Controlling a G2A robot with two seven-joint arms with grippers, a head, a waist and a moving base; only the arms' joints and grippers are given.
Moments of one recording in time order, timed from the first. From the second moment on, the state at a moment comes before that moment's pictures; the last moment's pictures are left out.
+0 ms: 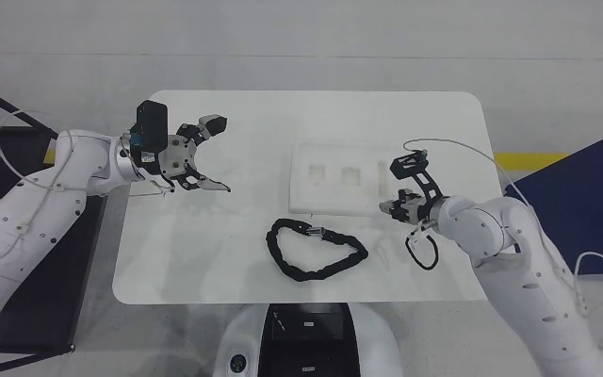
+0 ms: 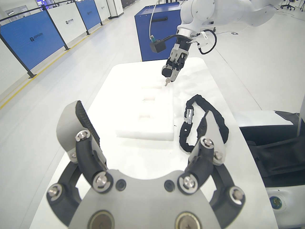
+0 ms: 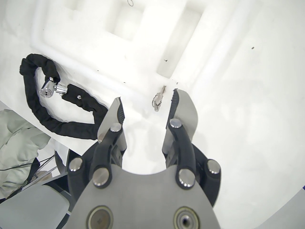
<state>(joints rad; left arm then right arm) 0.49 -0.60 -0.60 -1.34 1.16 -1.01 0.70 -1.10 -0.98 1.23 -1.86 -0.74 0.08 1.17</state>
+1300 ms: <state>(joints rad) 0.49 -0.60 -0.60 -1.34 1.16 -1.01 0.70 -0.99 -0.99 1.15 -1.83 -0.88 0.19 1.32</state>
